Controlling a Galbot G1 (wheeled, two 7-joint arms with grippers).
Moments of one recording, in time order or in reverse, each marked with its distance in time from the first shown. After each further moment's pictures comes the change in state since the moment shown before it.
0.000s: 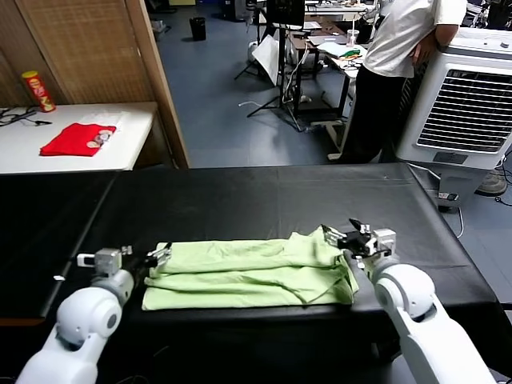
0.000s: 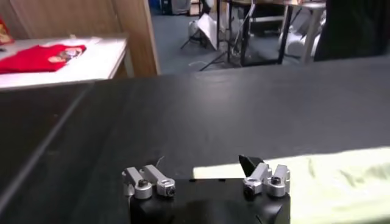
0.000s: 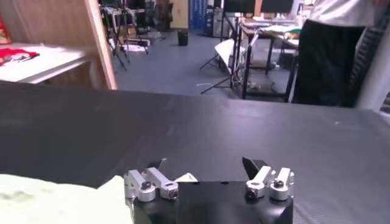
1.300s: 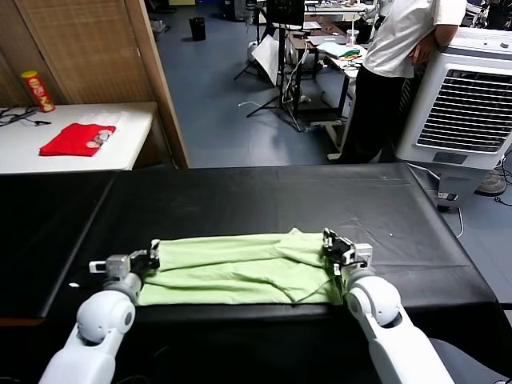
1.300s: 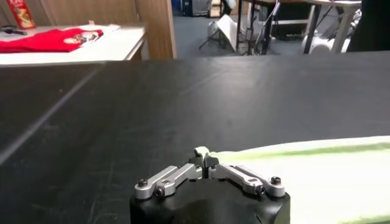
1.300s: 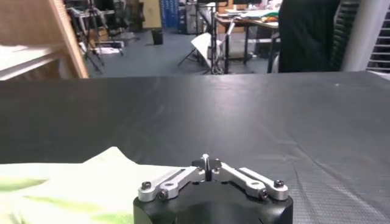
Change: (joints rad) left arm 0.000 -0.051 -0.003 0.108 0.116 -0.144 0.012; right arm -0.105 0.075 0.018 0.000 -0.087 0.140 0.020
